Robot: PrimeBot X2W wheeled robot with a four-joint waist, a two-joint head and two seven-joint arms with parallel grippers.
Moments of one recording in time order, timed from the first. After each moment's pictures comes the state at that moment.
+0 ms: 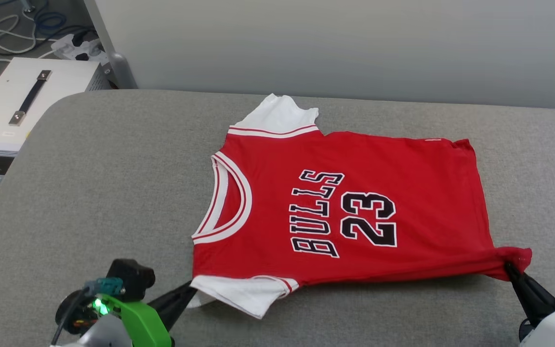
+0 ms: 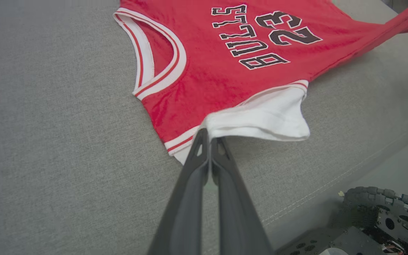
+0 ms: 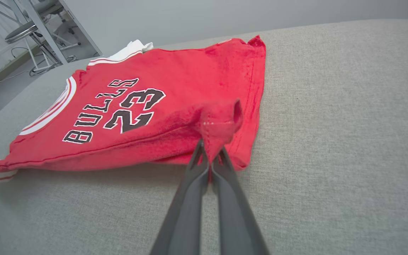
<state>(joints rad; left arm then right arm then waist) -0.03 0.67 -0.55 -0.12 -0.72 -0.09 0.22 0.08 -0.55 0.21 0.15 0.76 0.14 -0.06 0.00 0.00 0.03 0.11</state>
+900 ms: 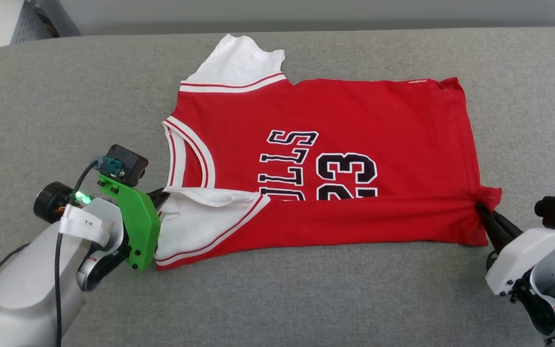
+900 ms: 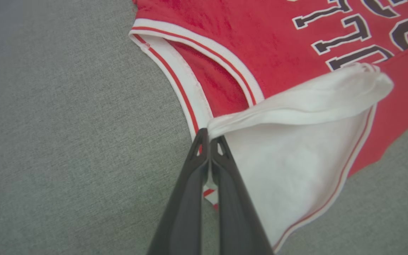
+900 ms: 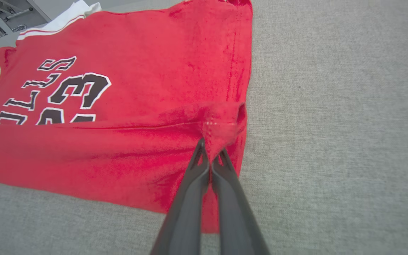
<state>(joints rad) -0.58 0.63 -0.71 0.33 -0.73 -0.13 0.33 -0.20 -0.40 0.18 0.25 0.57 0.13 0.11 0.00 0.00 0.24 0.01</state>
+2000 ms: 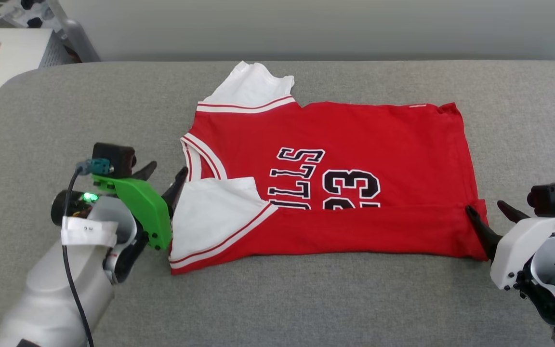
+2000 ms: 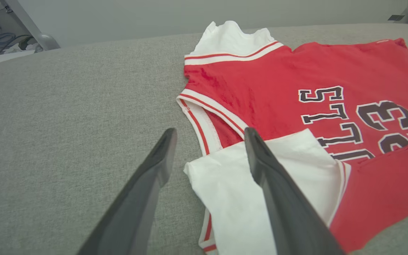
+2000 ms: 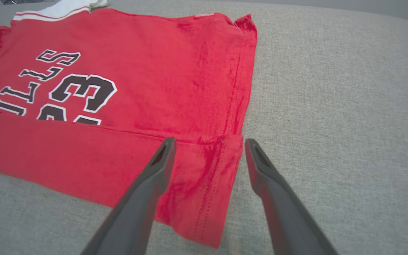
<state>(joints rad) -0.67 0.48 -0.75 0.65 -0.86 -0.08 -0.02 -0.27 -0.43 0.20 0.30 0.48 0.13 0.23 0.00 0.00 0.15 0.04</state>
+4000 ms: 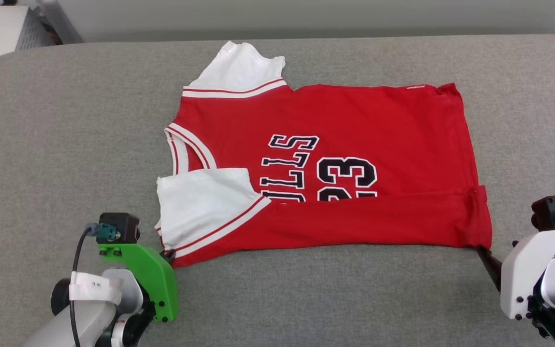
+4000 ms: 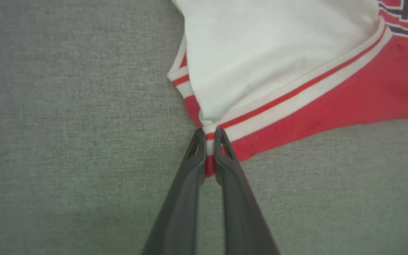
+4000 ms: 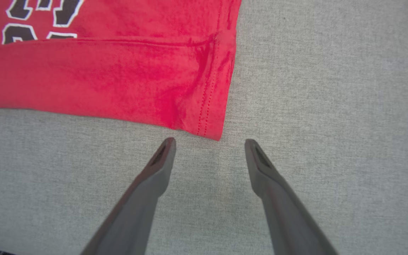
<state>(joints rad) -0.32 0.63 -0.74 0.13 -1.00 0.31 0.26 -0.04 -0.24 -0.06 -0.20 0.27 0.13 0.84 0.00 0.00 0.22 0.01</state>
